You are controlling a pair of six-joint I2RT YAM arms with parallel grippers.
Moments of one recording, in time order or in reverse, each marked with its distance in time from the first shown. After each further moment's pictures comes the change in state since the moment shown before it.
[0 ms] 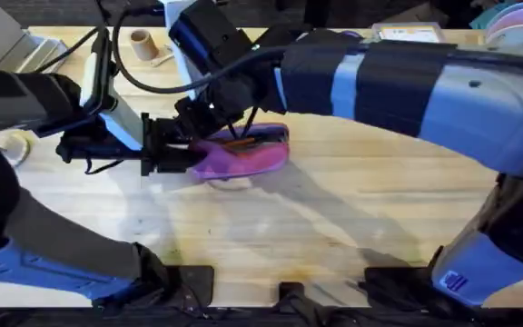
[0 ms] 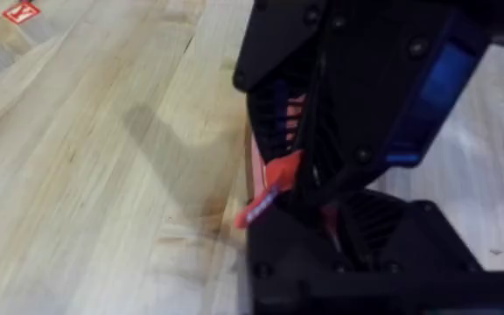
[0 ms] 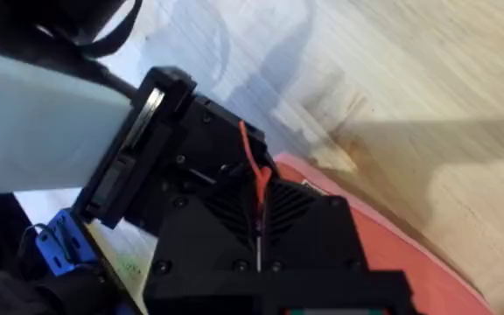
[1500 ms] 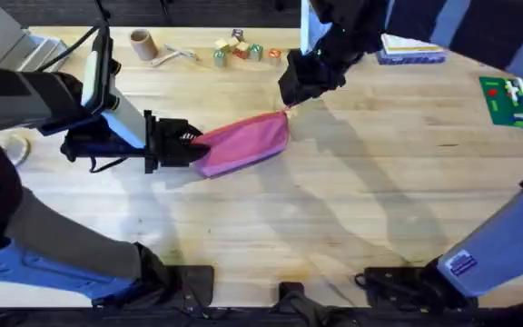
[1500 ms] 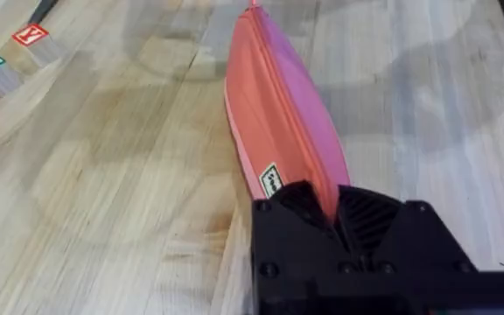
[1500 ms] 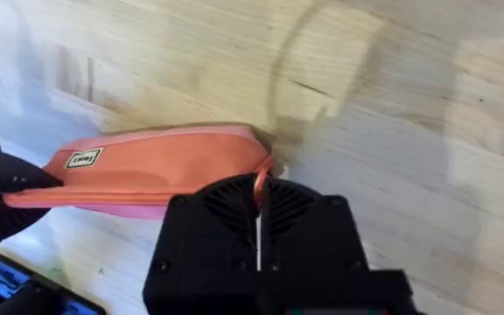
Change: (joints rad) left arm -0.019 0.000 0.000 0.020 0.037 -0.002; right arm -0.442 -0.067 0.006 -0.391 0.012 -0.001
